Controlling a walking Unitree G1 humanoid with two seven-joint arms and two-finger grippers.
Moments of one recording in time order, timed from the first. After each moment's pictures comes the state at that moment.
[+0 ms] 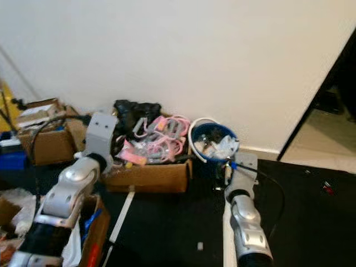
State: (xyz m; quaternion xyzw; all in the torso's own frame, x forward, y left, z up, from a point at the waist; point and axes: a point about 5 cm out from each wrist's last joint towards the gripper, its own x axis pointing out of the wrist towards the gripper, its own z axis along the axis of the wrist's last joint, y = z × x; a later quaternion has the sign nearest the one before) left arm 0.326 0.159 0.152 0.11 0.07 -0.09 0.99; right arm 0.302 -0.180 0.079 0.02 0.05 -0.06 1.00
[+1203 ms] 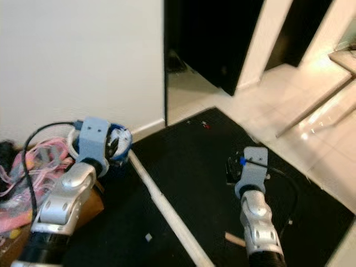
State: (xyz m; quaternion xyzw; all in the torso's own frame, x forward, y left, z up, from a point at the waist) left arm 0.318 0.170 0.146 0.09 0.07 -0.04 0.99; right arm 0.299 -0.201 0.084 -0.02 0.05 -0.08 1.00
